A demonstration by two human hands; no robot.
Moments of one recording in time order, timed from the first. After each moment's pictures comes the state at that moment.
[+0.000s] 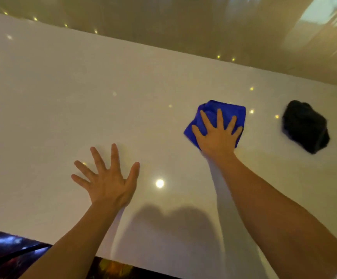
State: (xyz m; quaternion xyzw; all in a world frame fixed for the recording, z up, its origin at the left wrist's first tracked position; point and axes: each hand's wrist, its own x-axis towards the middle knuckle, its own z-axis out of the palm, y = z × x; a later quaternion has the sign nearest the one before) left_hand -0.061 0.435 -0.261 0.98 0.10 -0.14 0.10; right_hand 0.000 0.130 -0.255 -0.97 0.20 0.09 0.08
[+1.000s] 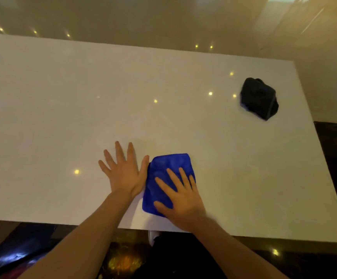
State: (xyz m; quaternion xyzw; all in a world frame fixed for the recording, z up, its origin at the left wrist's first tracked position) left_hand -0.111 0.373 -0.224 0.98 -0.04 -0.15 0.13; right_hand -0.245 0.220 -0.231 -0.96 0.04 0.11 0.24
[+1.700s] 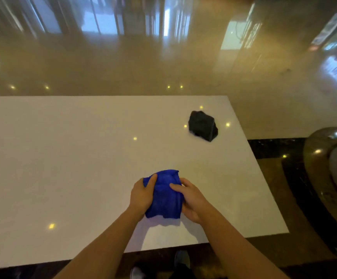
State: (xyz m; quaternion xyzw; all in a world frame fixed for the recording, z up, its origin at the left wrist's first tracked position) left_hand -0.174 0.241 -0.181 0.78 0.05 -0.27 0.56; right_hand -0.258 0.107 -0.147 -0.47 0.38 0.07 0.79
